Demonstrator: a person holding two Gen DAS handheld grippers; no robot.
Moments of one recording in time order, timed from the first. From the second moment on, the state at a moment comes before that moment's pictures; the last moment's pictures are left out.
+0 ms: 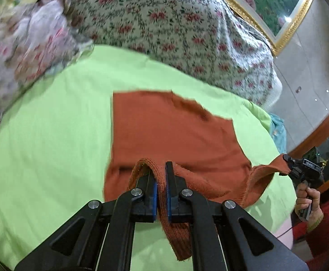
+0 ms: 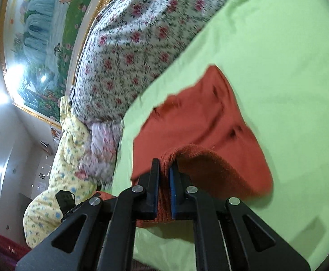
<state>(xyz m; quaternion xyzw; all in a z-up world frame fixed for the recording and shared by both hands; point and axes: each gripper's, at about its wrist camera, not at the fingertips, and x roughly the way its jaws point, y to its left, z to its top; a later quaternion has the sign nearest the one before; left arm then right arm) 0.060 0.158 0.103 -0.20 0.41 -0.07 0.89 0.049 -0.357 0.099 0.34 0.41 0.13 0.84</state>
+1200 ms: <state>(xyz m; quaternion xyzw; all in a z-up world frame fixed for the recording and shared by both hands) 0.263 0.194 0.004 -0.23 0.48 0.01 0.85 0.263 -0.409 0.007 0.35 0.47 -0.01 0.81</state>
